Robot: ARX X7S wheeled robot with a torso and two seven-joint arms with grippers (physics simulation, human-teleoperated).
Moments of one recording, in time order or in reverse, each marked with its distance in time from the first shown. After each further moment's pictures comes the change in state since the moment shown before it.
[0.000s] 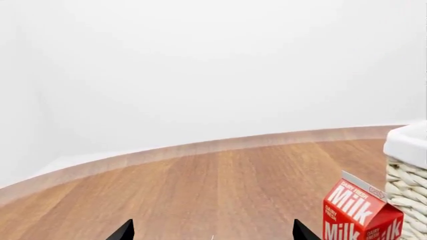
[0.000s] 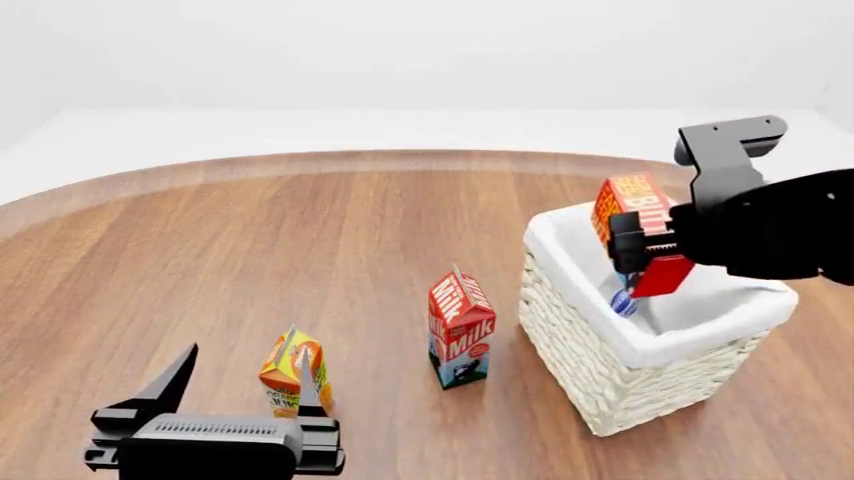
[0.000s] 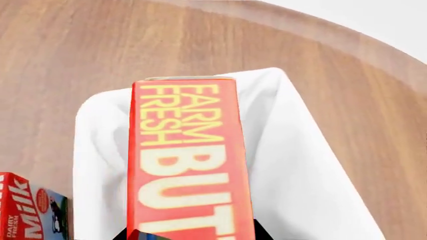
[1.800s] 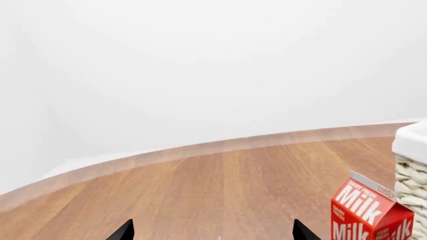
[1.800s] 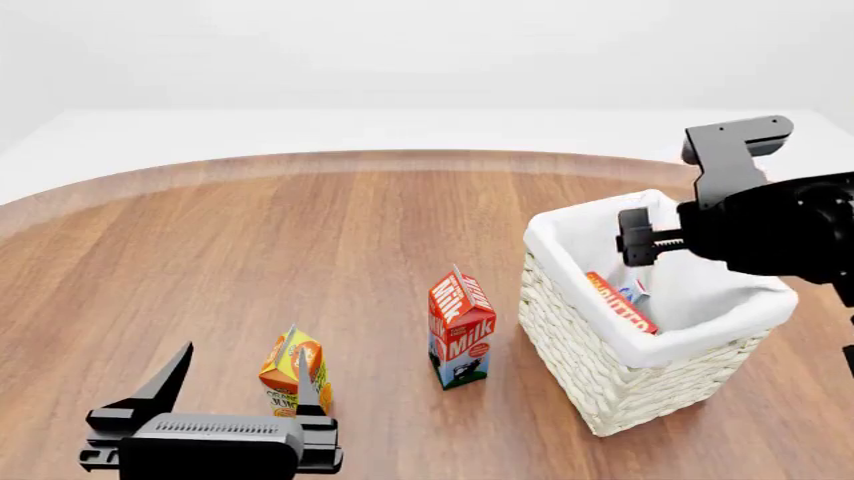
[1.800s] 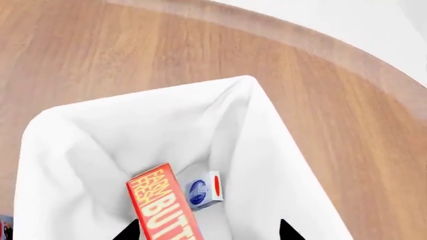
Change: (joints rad) left arm -0.014 -0.016 0.016 0.006 0.001 -0.017 -0.033; right arm 0.014 -0.039 -0.057 0.135 -0.134 -0.115 -0.083
